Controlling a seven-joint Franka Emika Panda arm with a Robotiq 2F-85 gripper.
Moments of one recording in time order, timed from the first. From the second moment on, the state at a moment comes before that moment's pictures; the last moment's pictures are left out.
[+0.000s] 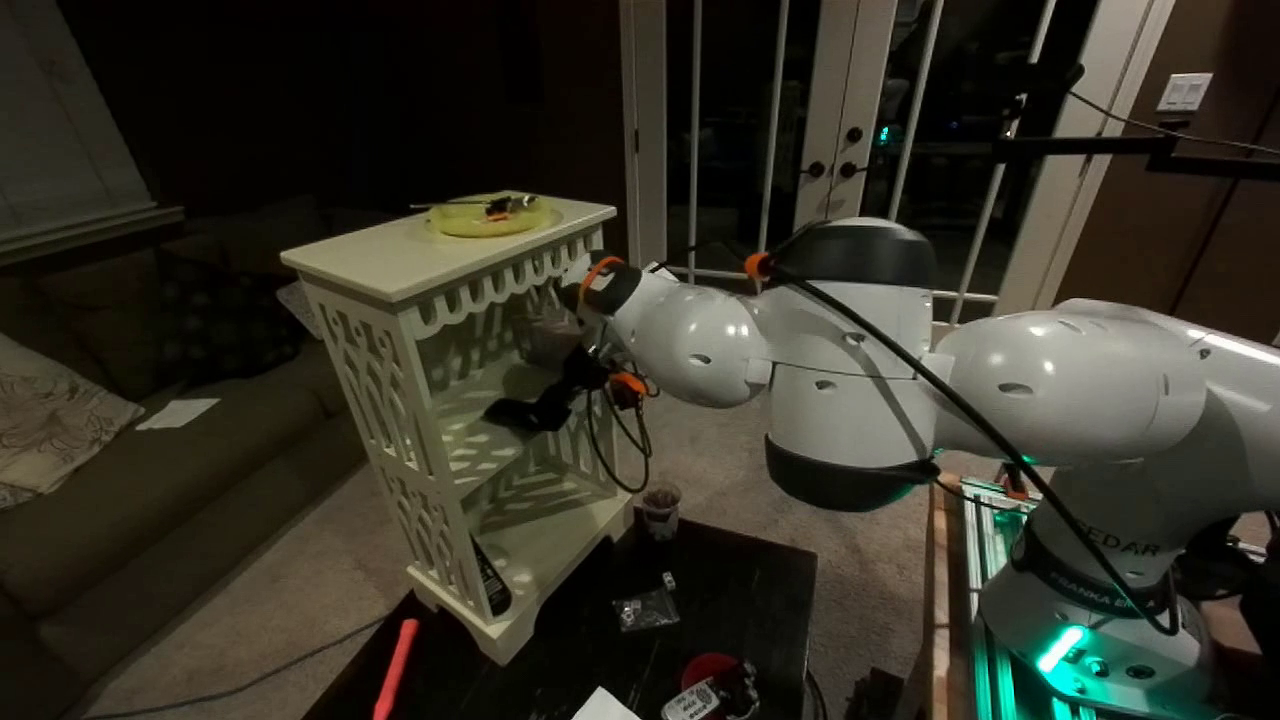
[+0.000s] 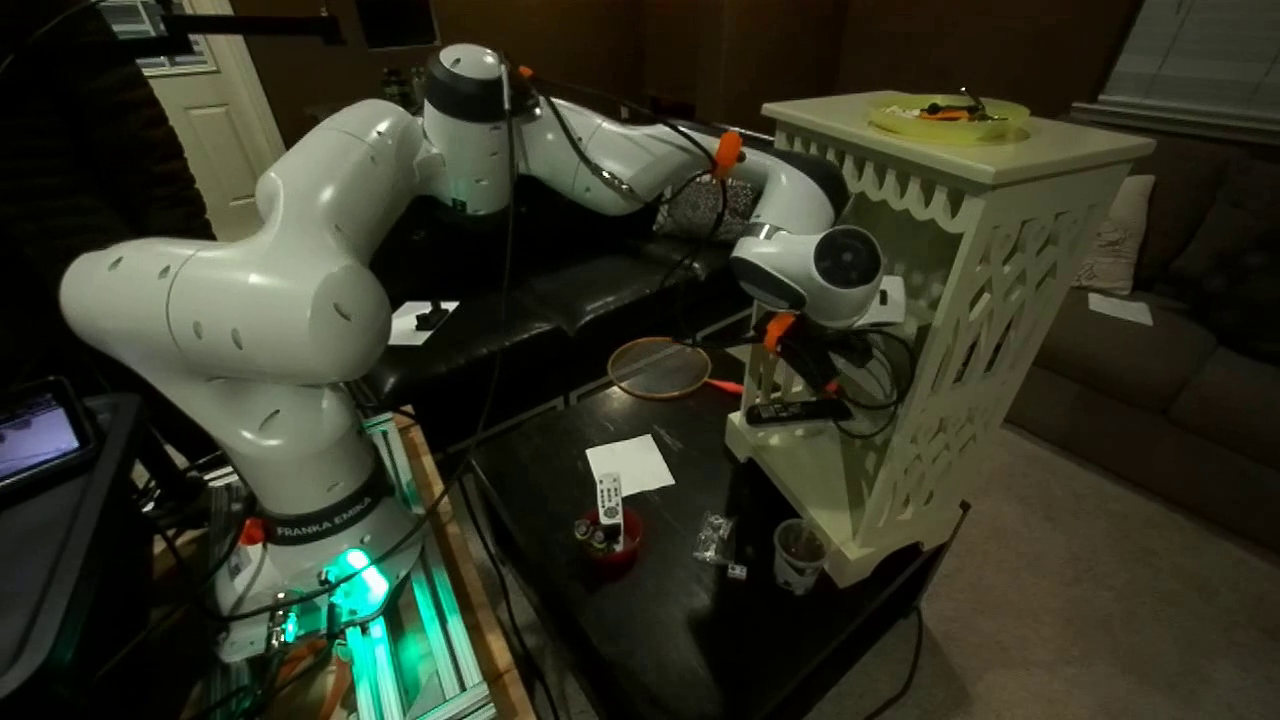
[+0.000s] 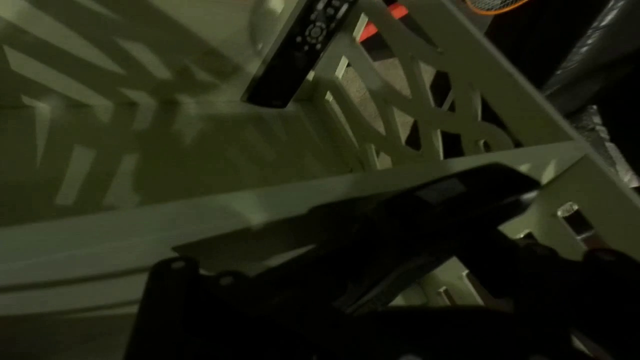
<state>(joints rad) -2.29 -1.30 1.87 -1.83 2.18 1.84 -1.23</state>
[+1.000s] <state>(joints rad) -1.76 -1.12 1.51 -2.51 1.93 1.43 -1.48</state>
